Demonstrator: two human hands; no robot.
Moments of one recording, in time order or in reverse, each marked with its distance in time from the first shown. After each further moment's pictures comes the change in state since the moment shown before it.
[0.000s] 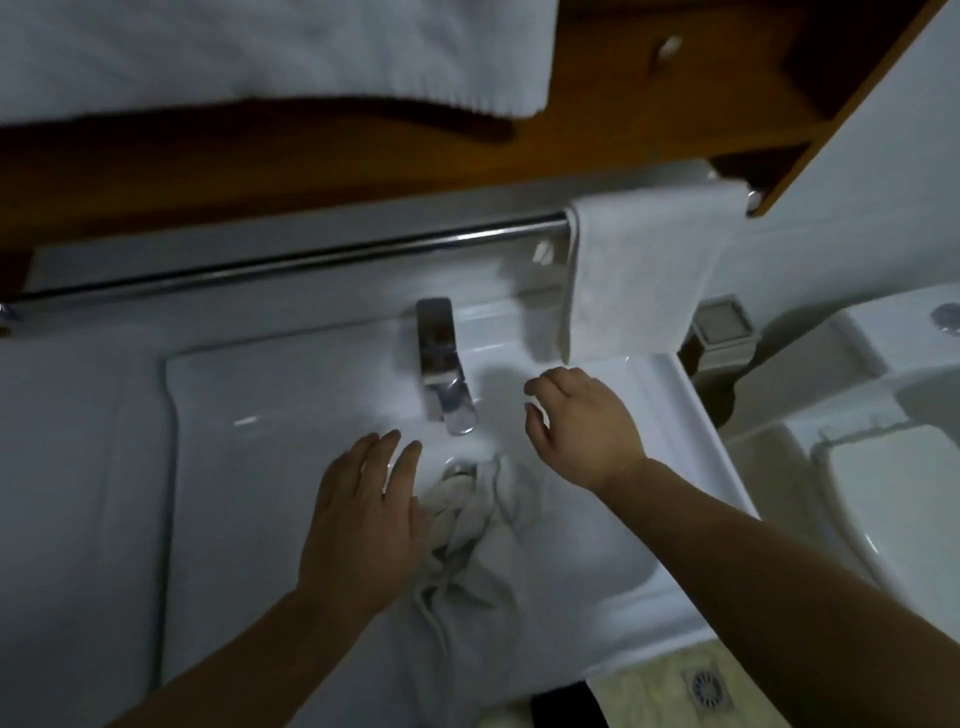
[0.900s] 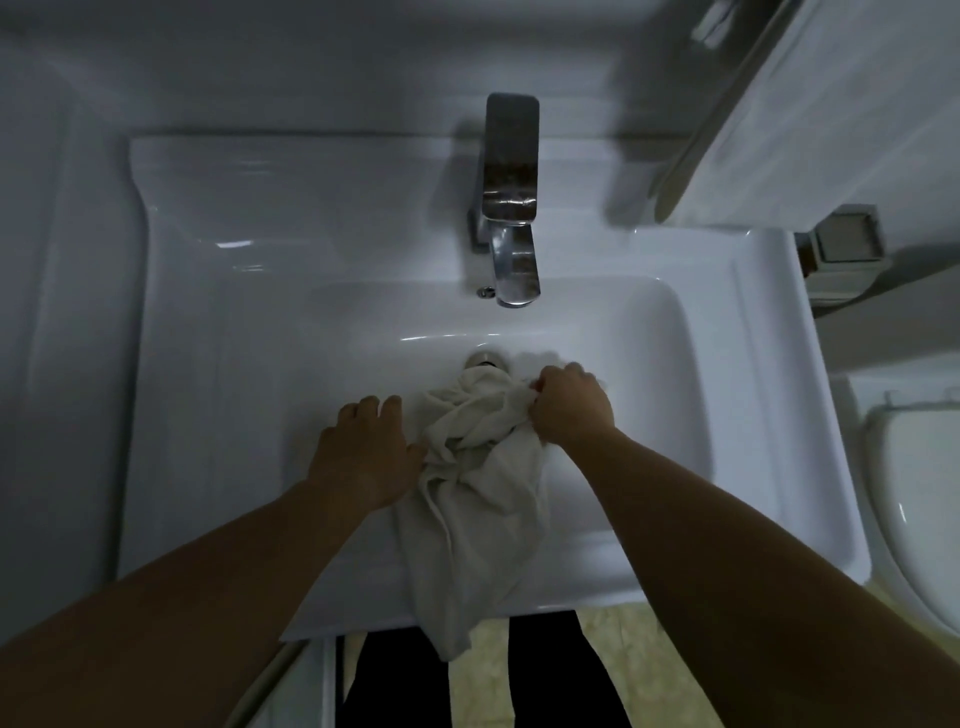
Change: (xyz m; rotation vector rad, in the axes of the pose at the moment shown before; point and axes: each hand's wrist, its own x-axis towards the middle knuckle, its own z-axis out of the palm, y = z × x) left_hand -0.032 -0.039 0.128 -0.078 -0.682 -0.416; right_hand -0.057 -0.016 0.158 0.037 -0.741 0.560
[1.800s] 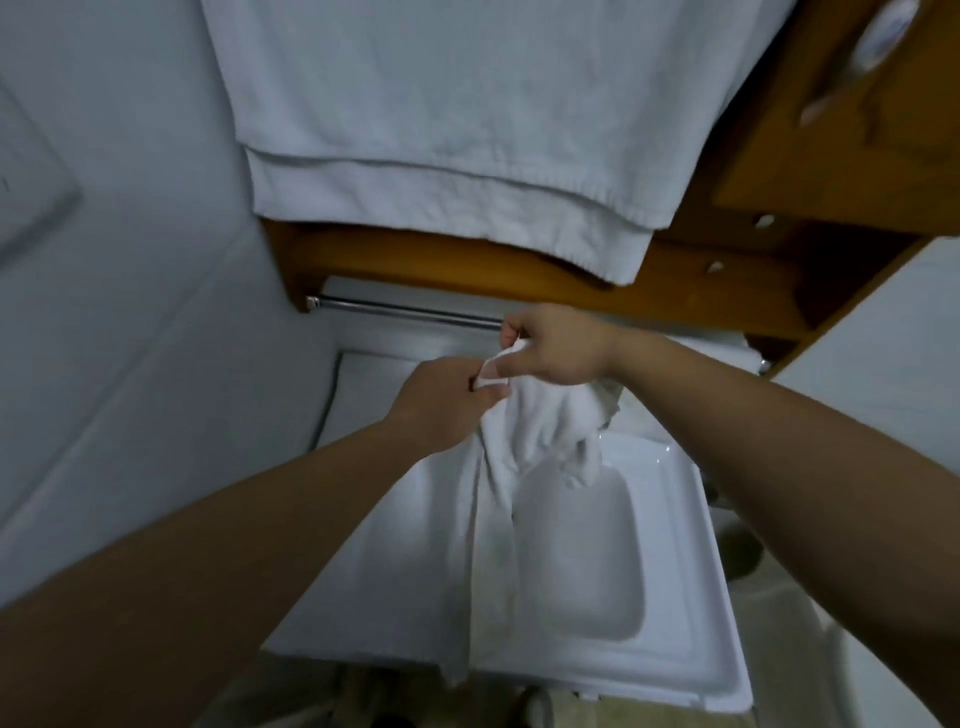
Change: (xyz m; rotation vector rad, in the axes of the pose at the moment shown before) left_hand -0.188 0.053 -0.276 -0.565 0.574 0.264; right_hand -0.193 -0.157 -0.372 -0.025 0.002 -0.794
